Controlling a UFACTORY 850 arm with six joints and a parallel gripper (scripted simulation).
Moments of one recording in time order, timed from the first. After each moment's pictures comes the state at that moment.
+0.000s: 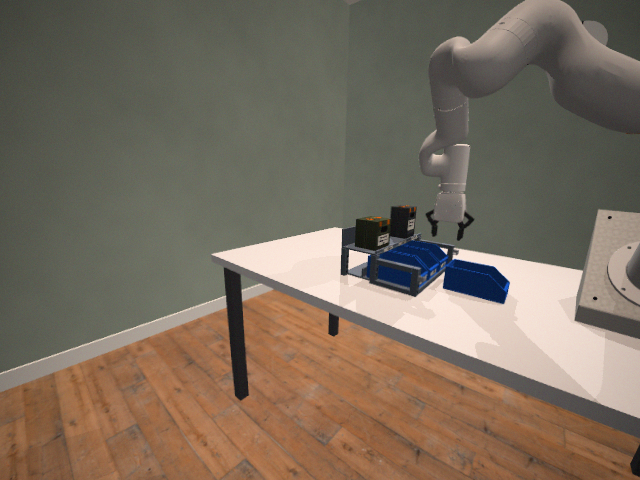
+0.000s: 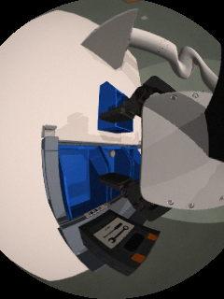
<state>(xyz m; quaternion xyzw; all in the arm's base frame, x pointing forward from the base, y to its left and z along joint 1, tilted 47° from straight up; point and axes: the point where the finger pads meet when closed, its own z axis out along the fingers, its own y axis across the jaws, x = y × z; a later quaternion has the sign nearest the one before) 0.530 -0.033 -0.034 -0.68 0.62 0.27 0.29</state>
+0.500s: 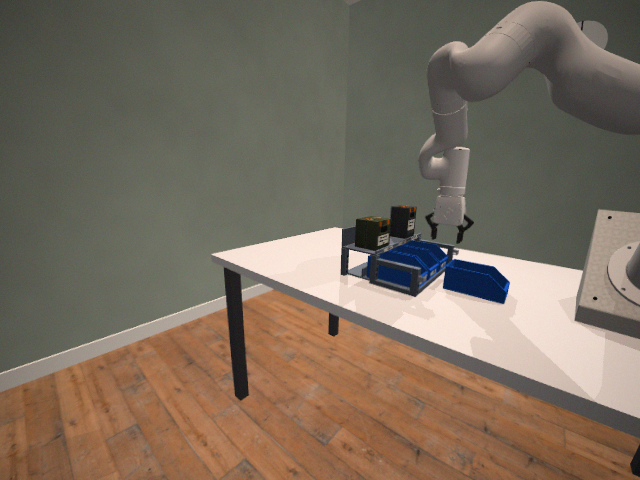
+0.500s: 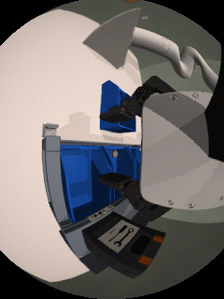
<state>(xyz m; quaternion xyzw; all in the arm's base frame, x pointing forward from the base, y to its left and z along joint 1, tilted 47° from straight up) 0.530 -0.025 -0.041 -0.68 0.62 0.27 0.29</state>
